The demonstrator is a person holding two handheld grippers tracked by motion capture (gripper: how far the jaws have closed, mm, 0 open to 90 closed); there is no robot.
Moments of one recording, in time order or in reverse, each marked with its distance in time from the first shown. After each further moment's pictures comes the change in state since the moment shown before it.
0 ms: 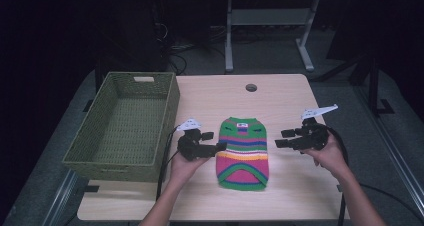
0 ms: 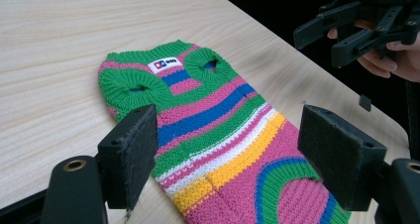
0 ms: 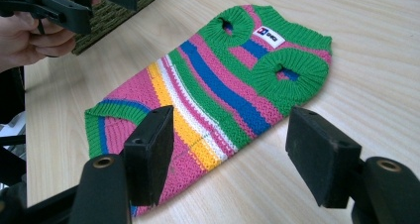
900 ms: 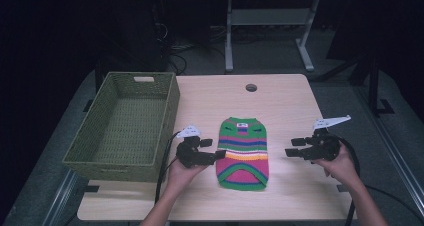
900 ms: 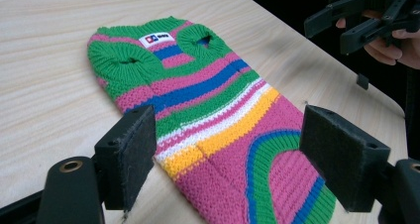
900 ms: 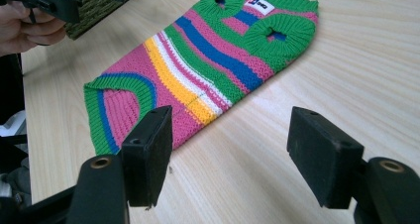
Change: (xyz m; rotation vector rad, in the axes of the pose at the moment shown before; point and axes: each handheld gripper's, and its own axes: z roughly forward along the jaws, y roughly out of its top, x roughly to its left) left arm -0.008 -0.016 -0.007 0.045 0.001 0.015; right arm 0.000 -0.034 -0.021 -0.003 -0.020 0.028
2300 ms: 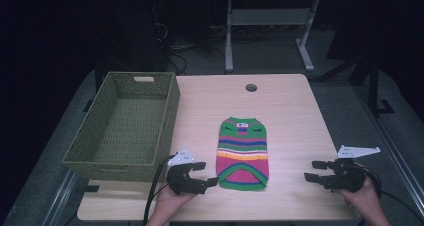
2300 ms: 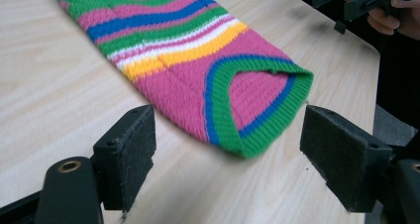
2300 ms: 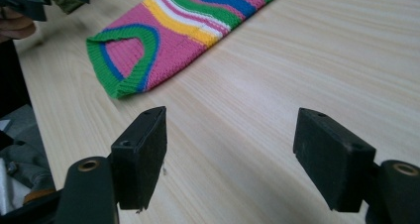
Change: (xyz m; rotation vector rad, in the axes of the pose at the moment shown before) left arm -0.027 -0.053 -0.034 0.063 -0.021 0.052; right arm 0.022 -0.080 -0.039 -0.054 -0.089 0.037
